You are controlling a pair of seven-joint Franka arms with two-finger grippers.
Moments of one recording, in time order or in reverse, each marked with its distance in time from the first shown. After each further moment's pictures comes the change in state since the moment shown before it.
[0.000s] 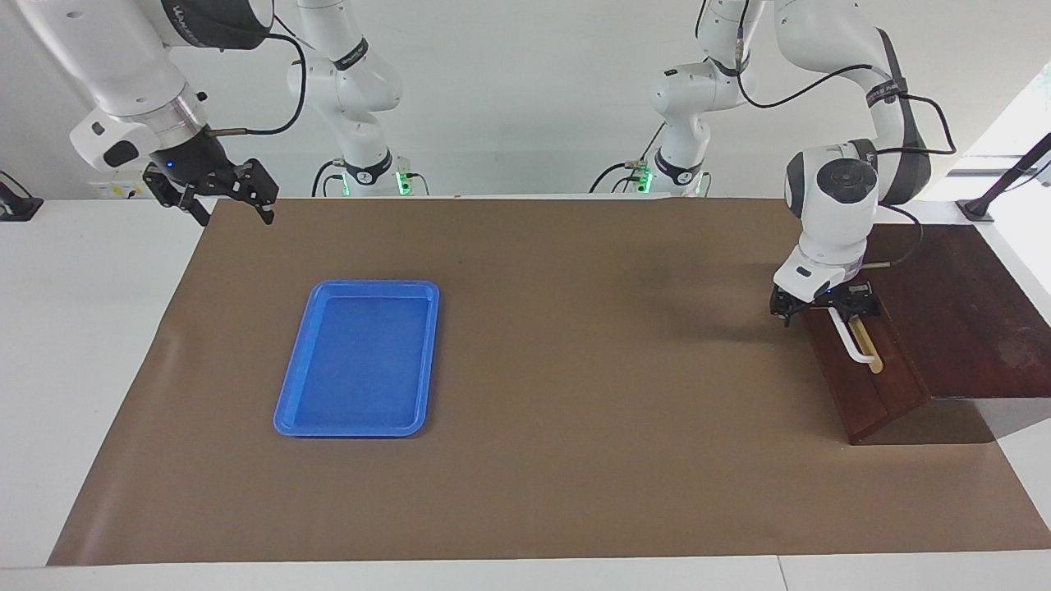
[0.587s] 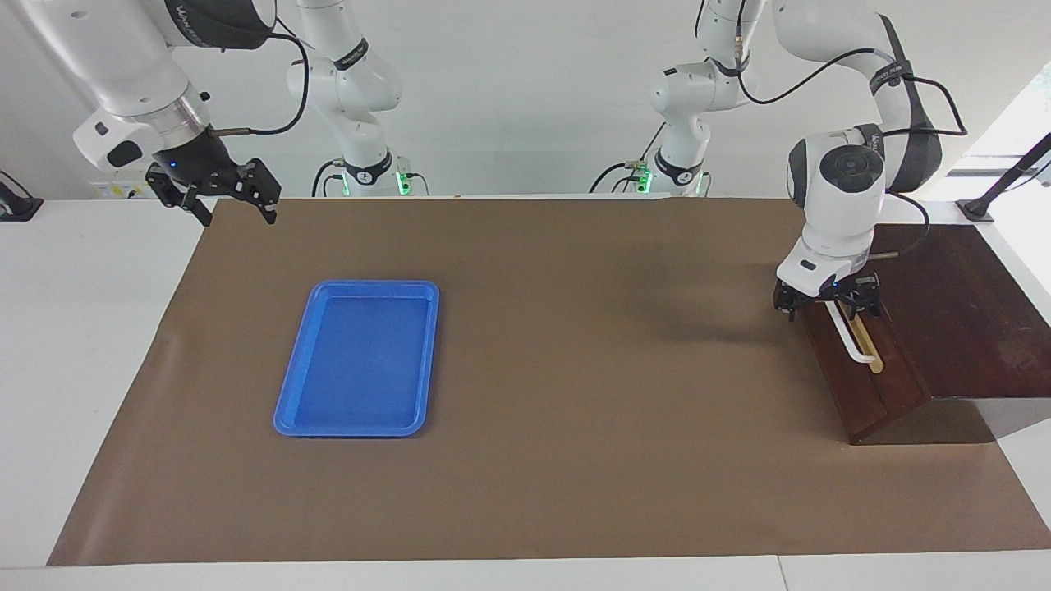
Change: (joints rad) left arm -0.011 -0.001 0.003 0.071 -0.004 -0.097 -0.010; right arm 0.001 0.000 0.004 0.000 0.000 0.000 0.000
